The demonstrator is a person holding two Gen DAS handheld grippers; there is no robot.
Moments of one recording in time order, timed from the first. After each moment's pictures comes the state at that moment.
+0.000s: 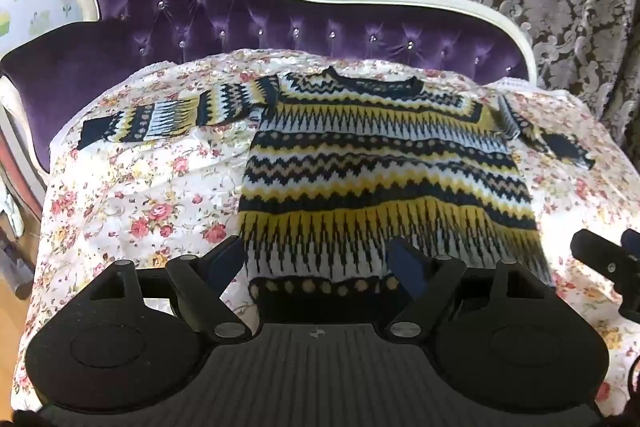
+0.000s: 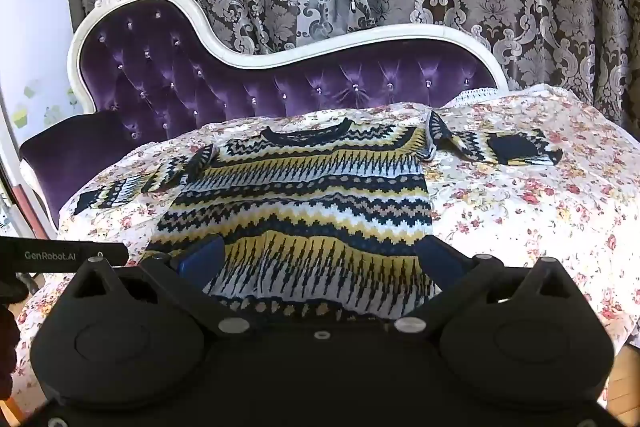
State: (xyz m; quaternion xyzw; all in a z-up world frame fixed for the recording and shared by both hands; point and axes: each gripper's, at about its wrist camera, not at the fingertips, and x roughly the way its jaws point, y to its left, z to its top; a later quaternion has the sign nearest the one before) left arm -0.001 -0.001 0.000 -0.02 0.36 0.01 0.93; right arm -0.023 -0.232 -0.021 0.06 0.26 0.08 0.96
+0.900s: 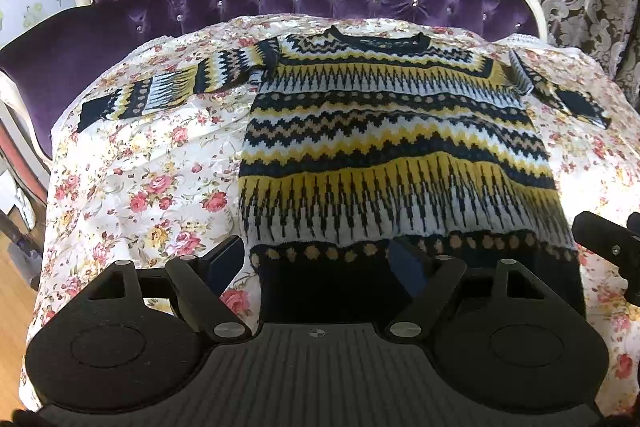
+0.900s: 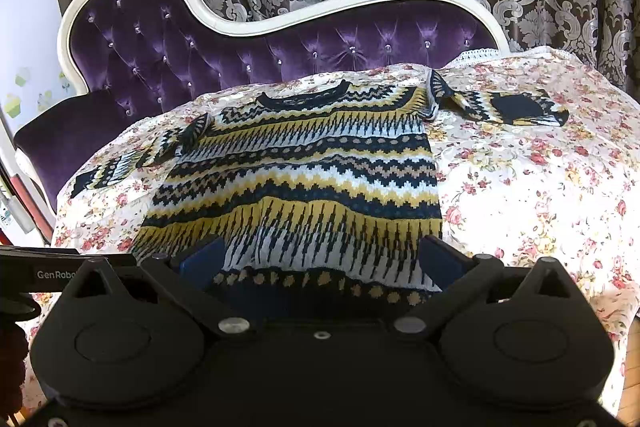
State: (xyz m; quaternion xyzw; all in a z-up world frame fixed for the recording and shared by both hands) left arm 0.011 -0.008 -0.020 0.01 0.42 0.02 0.91; right arm -0.013 -0.231 -0.038 0.08 0.31 0.08 0.95
